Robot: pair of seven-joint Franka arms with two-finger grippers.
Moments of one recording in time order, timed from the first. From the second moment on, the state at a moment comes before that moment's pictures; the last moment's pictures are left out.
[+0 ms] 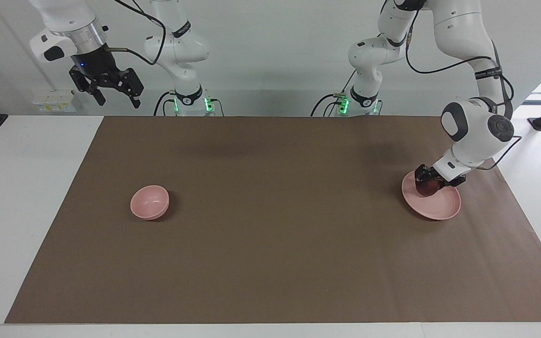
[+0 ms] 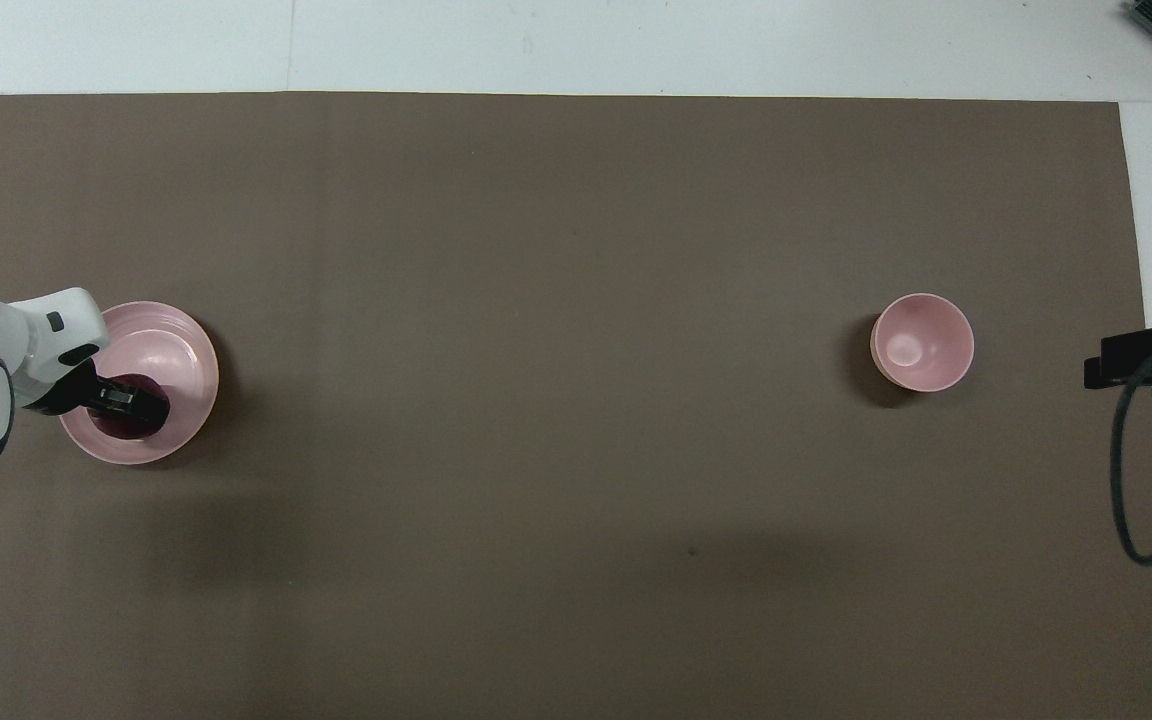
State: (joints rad) left arm 0.25 0.19 -0.11 -2.05 0.04 2.06 0.41; right arm 0.06 -0.11 -0.09 -1.60 0.01 1.48 0.11
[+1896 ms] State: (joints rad) left arm -0.10 0.32 -0.16 -1.67 -0.76 1.58 -0.62; right arm 0.01 -0.11 -0.10 -2.03 0.64 1.59 -0.26
